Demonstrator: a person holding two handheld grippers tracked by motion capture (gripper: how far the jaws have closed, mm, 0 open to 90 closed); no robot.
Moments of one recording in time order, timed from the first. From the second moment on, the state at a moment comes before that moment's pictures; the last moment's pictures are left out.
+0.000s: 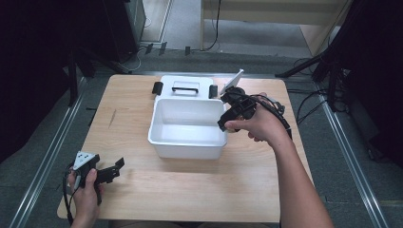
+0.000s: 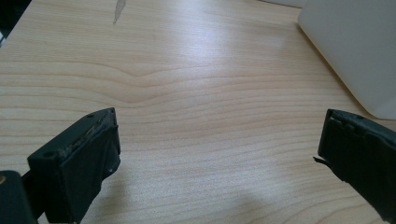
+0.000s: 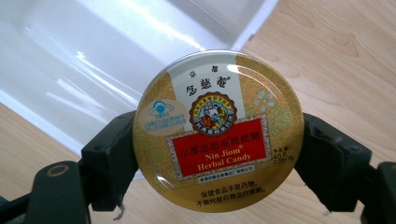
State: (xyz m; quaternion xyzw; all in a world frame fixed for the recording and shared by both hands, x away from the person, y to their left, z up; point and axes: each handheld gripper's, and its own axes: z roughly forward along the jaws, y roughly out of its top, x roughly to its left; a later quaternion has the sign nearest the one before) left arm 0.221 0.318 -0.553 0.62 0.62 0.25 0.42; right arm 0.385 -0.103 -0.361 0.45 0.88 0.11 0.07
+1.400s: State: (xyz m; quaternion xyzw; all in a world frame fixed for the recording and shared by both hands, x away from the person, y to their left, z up) left arm 0.221 0.318 -0.553 0.62 0.62 0.25 0.42; right arm 0.387 -0.047 -0.410 0.22 0.97 0.07 0.11
